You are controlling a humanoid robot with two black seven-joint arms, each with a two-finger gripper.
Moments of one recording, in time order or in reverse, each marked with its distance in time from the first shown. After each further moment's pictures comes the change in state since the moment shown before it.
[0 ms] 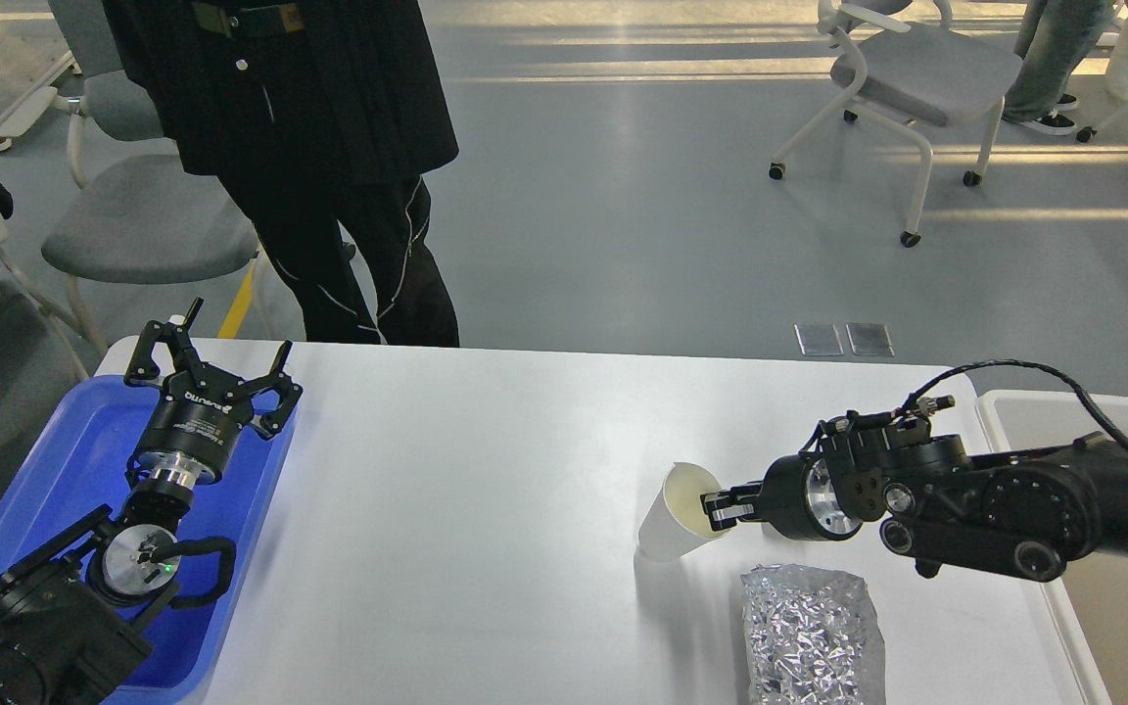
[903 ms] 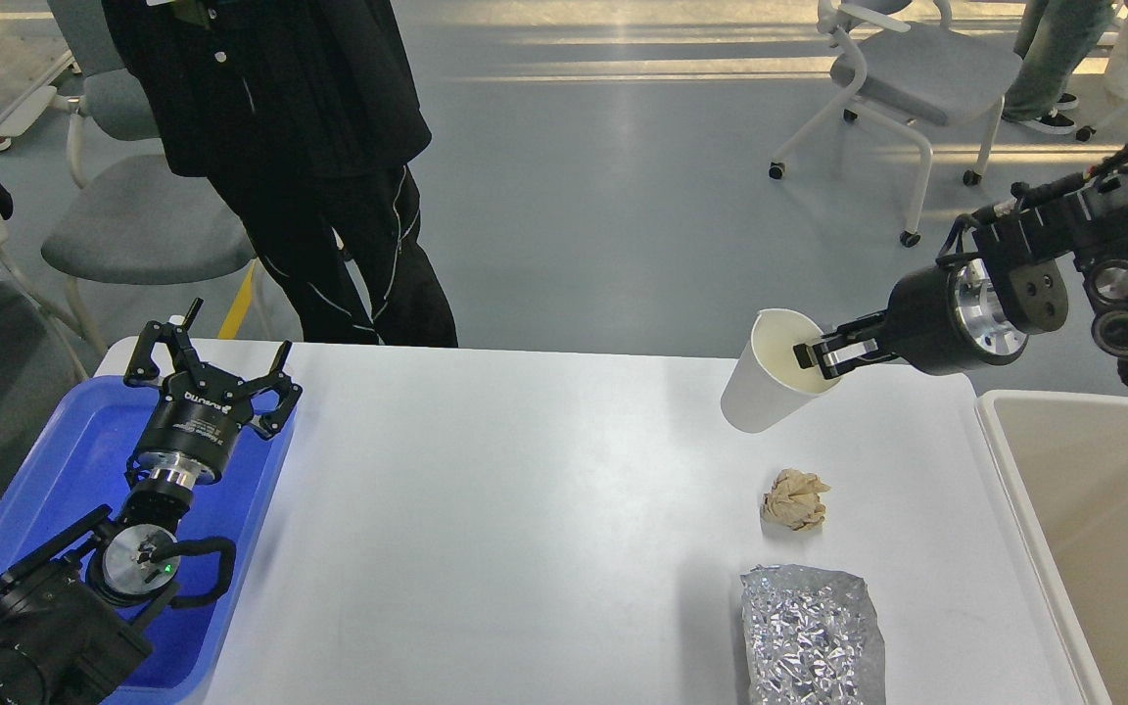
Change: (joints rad) left arm 0.000 0.000 -0.001 0.000 0.000 0.000 0.000; right arm 0.491 -0.374 0.026 0.293 0.012 0.374 0.000
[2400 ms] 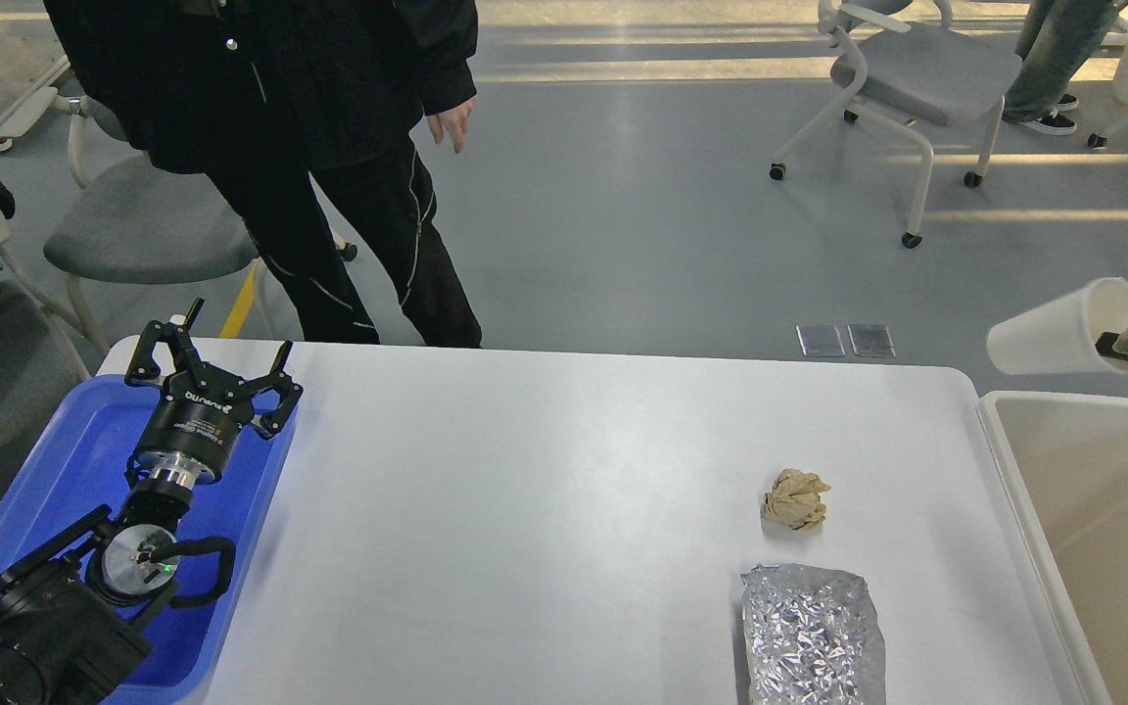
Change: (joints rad) left arm 0.000 0.000 0.001 0.000 0.000 0.000 0.000; right arm -0.506 -0.374 0.178 -0.350 0.401 -0.259 0.167
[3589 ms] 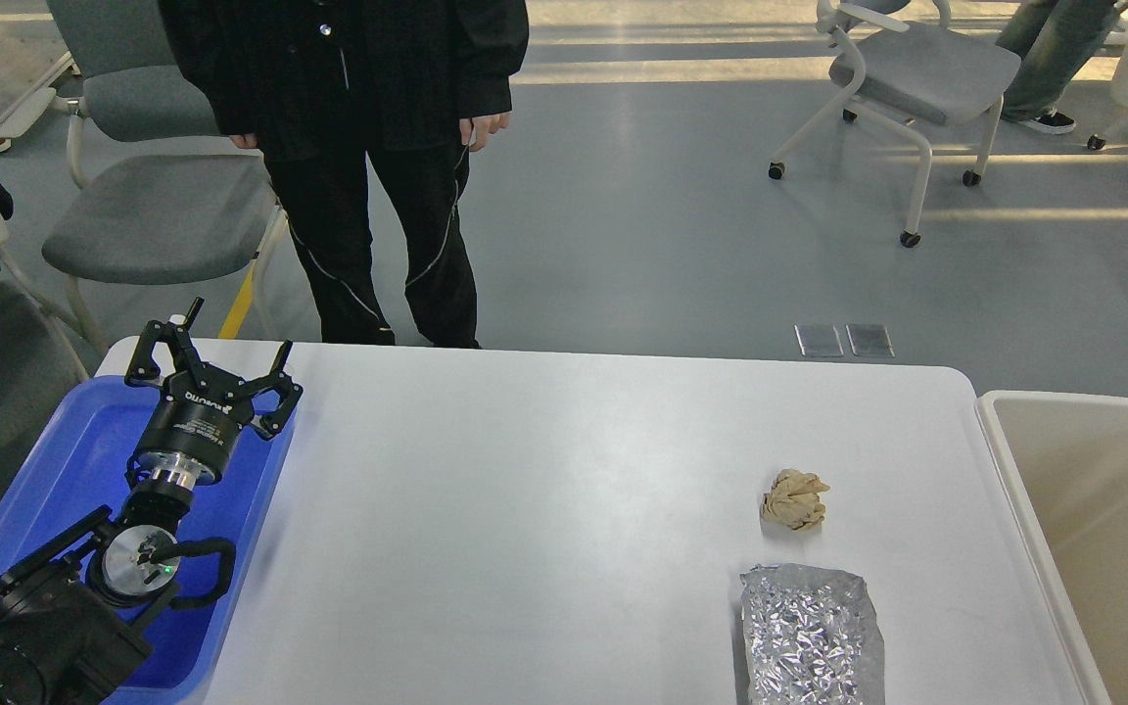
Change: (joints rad) left arm 0.000 0.000 -0.001 0.000 0.000 0.000 0.000; right arm -0.606 0.626 0.130 -1.151 0.492 -0.052 0.099
